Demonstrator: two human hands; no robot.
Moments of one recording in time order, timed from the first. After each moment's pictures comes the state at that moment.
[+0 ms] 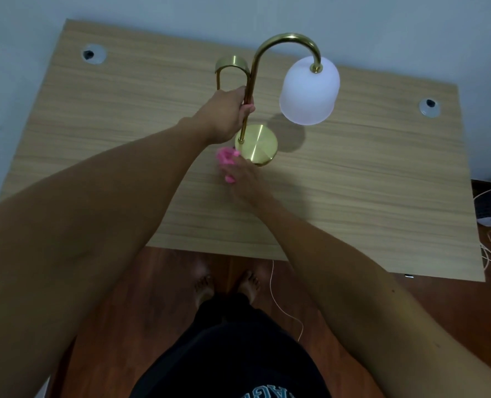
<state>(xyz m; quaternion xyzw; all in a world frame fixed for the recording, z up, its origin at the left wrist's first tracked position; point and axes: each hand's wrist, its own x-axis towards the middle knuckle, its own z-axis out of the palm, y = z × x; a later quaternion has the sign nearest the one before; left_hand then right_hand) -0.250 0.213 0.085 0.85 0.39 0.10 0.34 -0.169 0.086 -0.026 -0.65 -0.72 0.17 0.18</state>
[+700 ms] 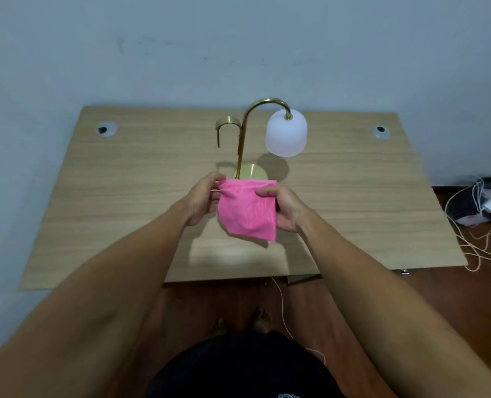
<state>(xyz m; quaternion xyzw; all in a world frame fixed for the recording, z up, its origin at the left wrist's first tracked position) -0.325 0.155 0.073 0.50 0.46 0.07 0.73 -0.144 0.042 0.076 -0.51 -0.06 0.70 0.50</state>
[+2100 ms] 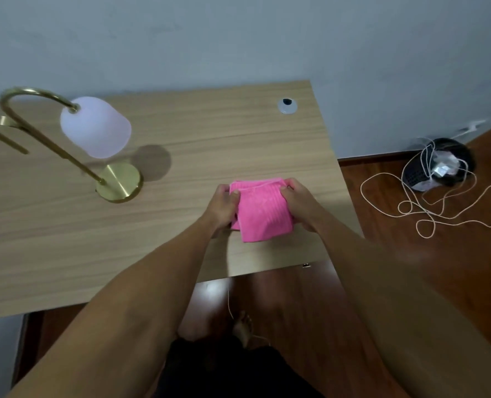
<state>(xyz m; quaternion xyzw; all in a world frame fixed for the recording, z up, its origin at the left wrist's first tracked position) 0.025 -0.026 -0.014 0.59 0.51 0.06 0.62 0.201 -0.136 -0.005 -0.79 -0.23 0.43 0.36</state>
